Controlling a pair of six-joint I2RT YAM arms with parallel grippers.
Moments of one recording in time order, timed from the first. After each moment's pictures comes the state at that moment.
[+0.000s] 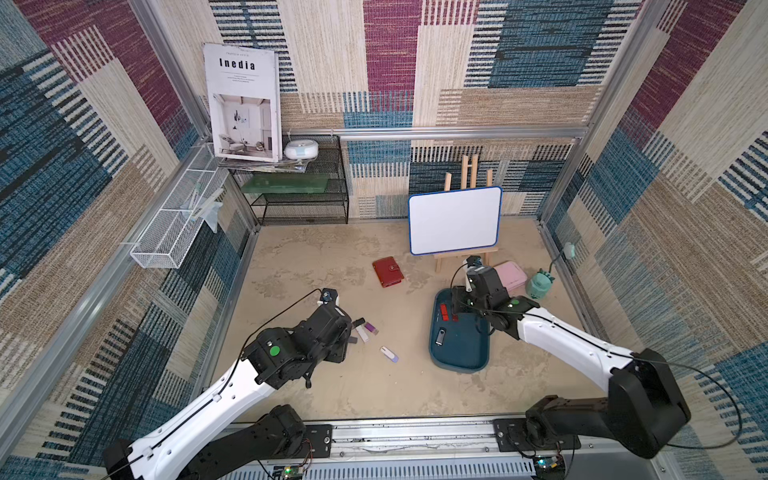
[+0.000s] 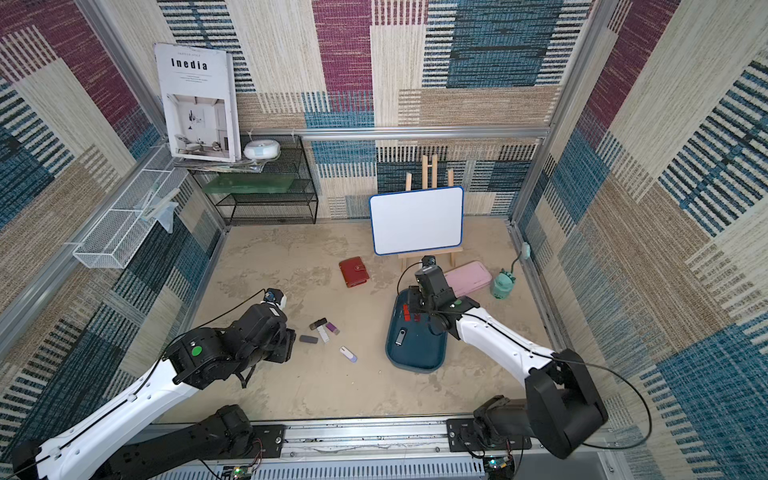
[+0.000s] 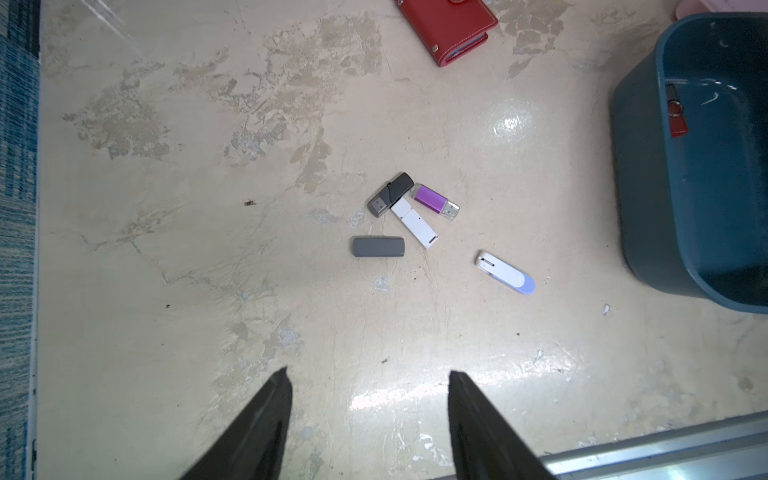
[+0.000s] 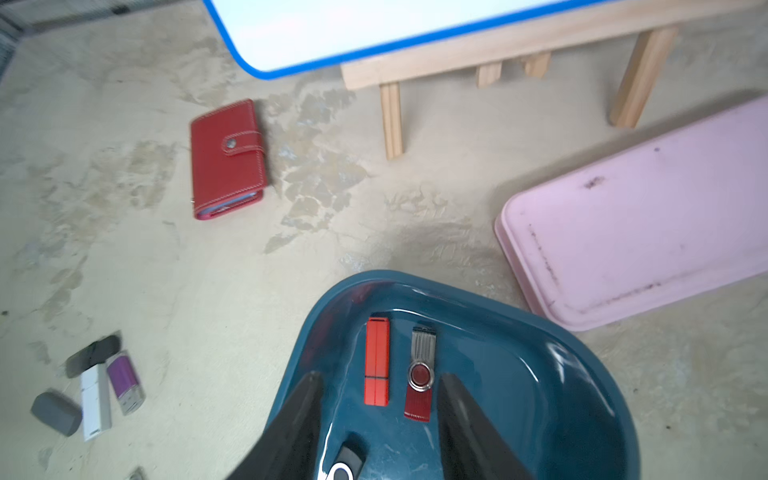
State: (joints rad) left arm -0.80 0.92 0.99 -1.11 -0.34 -0.53; right arm 0.54 1.26 0.76 -0.21 0.16 0.40
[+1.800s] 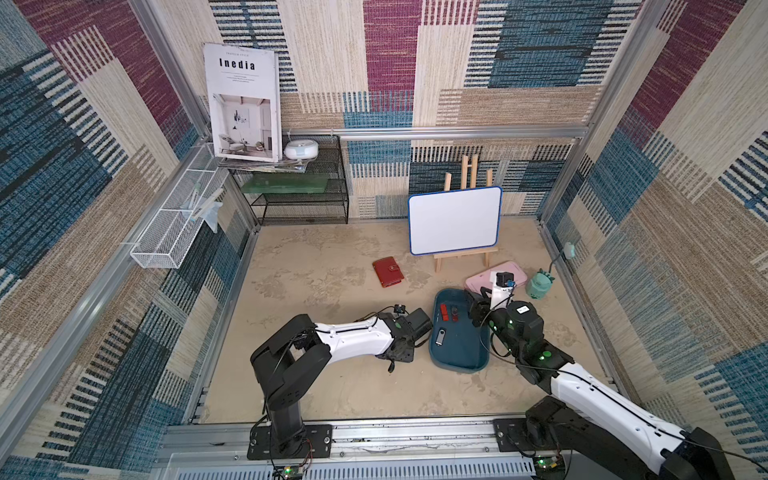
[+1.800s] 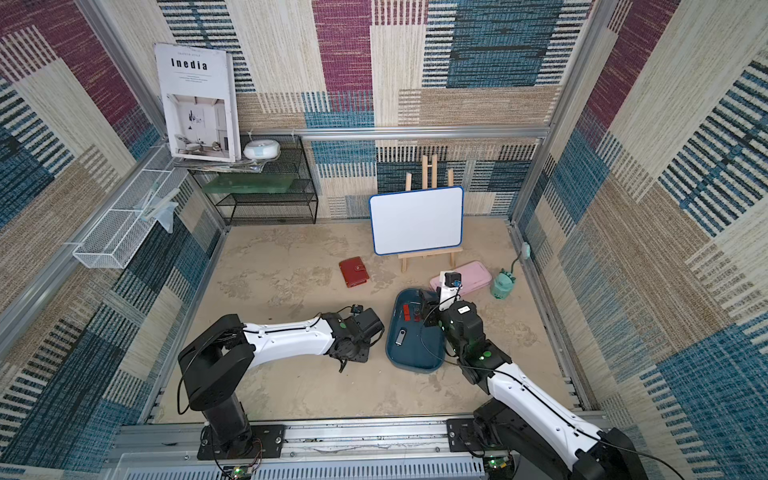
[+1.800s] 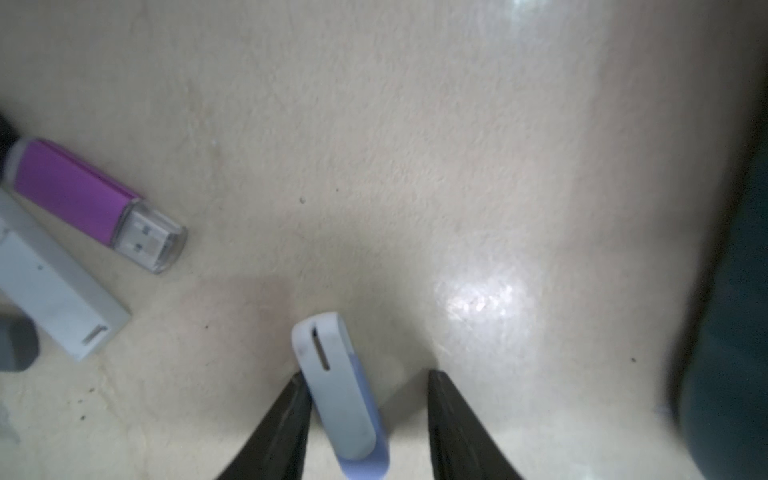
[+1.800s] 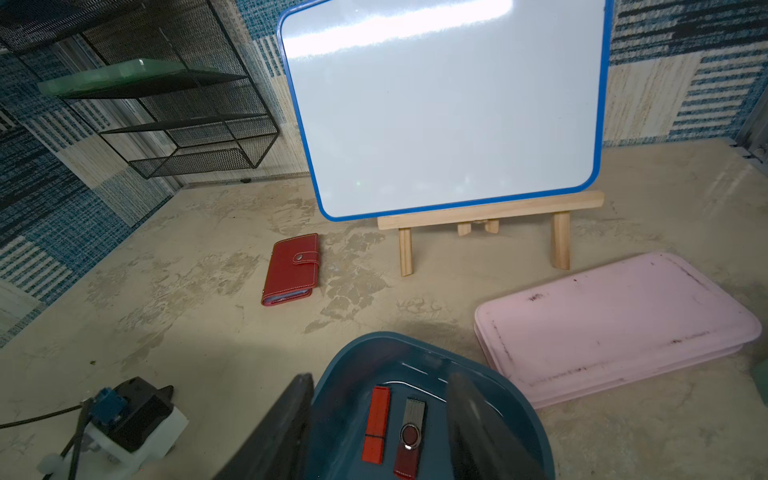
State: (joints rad) left arm -0.96 1.80 1.07 -0.64 -0.19 -0.79; right arm 0.54 0.86 0.40 0.22 0.21 0.29
